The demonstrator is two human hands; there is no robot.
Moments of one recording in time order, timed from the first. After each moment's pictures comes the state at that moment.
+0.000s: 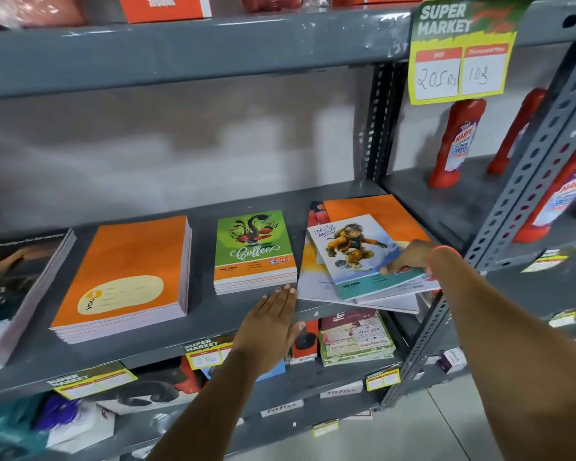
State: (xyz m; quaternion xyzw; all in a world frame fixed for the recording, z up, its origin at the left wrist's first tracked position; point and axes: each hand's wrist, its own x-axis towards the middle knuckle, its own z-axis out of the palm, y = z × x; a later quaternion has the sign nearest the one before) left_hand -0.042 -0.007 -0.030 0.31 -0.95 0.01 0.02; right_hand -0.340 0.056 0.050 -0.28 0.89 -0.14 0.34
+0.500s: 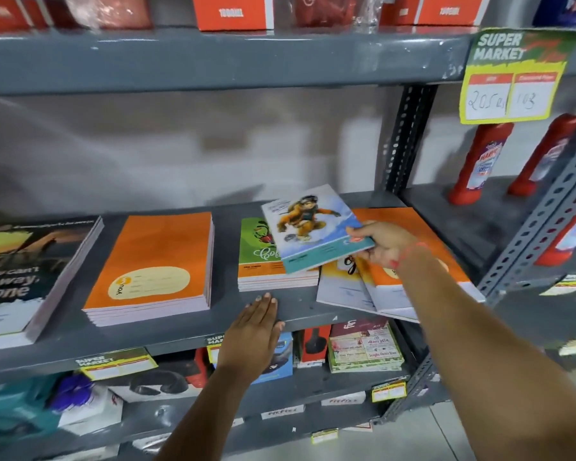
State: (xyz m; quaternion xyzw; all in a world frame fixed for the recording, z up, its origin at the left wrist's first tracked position) left_hand 0.013 -0.008 -0.024 0.36 -0.92 0.00 0.12; right_hand -0.244 0.003 0.098 -0.18 0.62 -0.54 0.54
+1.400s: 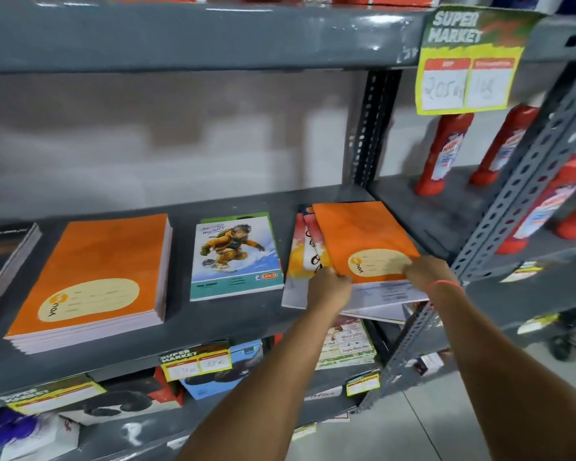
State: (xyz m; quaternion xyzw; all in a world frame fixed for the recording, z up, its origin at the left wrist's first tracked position) left_hand -0.178 0.014 0.029 0.46 -0.70 -0.53 0.15; right_hand -0.339 0.080 0.038 -0.24 0.95 -0.13 0.15
